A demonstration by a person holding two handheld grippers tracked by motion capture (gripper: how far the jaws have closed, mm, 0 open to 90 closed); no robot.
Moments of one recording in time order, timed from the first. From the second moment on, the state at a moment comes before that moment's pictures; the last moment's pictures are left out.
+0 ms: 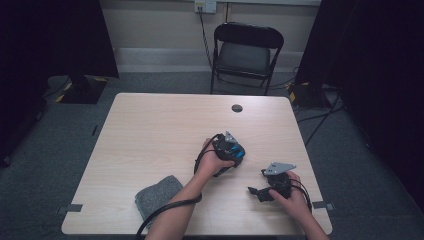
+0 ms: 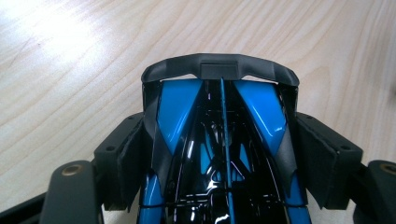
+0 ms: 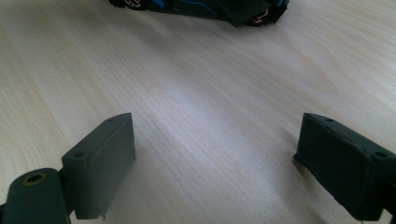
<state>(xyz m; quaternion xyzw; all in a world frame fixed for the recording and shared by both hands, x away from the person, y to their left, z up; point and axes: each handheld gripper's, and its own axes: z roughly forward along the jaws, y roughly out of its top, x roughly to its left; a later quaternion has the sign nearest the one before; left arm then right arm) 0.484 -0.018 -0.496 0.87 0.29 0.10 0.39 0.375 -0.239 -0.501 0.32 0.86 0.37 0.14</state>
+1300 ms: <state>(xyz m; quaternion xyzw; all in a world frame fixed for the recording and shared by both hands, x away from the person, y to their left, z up) 0.485 0.058 -0.435 0.84 0.32 0.13 0.42 0.375 -0.239 -0.501 0.32 0.86 0.37 0.14</state>
